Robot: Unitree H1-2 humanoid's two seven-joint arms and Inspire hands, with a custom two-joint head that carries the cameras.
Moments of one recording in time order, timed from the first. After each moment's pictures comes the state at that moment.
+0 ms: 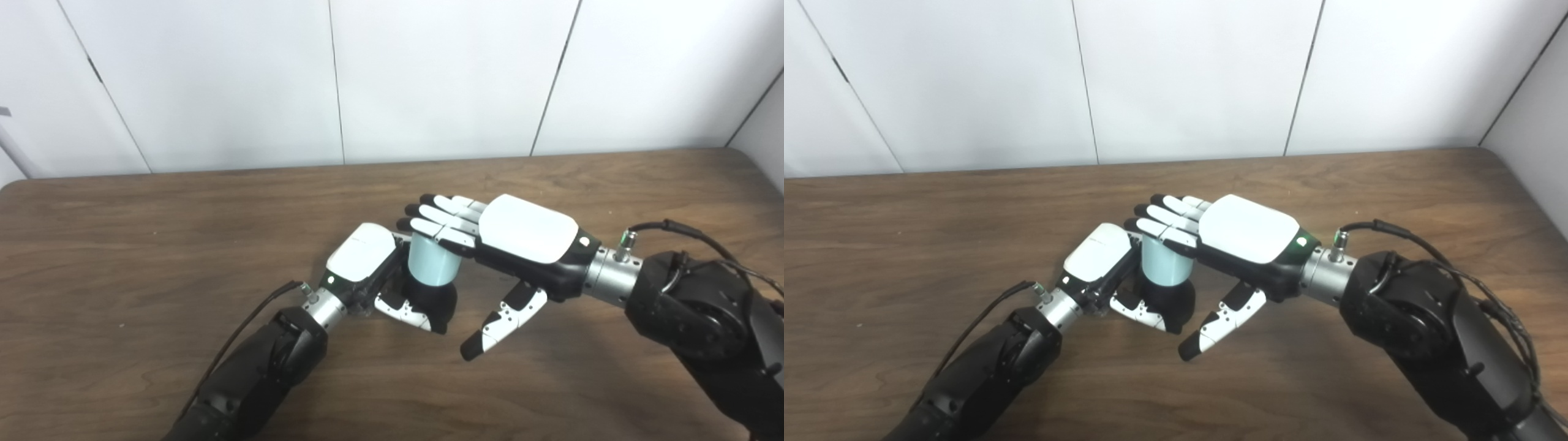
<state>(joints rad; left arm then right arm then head) -0.51 0.20 -0.63 0.48 0.78 -0.37 0.23 -0.35 -0.59 0.31 -0.52 -0.57 -0.06 0.62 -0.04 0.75</state>
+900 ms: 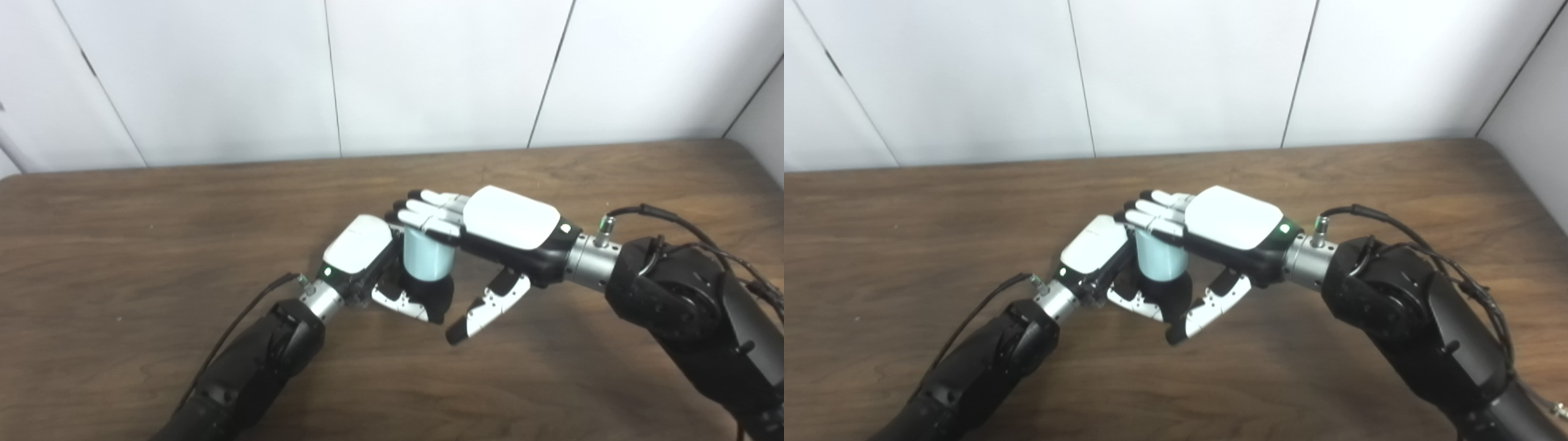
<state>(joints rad) -0.51 0.21 -0.63 0.47 0.77 -0.37 0.23 -0.32 -0.47 0.26 -0.41 -0.45 -0.09 0.50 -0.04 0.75</state>
